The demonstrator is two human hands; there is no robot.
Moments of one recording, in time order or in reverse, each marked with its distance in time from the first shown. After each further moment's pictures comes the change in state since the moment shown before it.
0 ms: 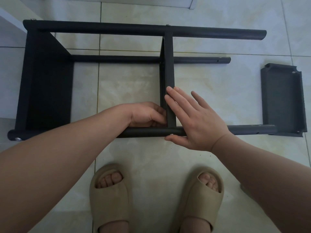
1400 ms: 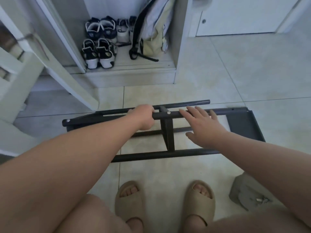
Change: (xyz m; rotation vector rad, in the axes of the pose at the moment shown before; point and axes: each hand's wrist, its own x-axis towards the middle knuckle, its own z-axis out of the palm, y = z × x) left_hand -0.150 0.142 0.116 1.274 0.882 -0.032; right_hand -0.041 -0.025 -0.180 0.015 -0.237 0.427
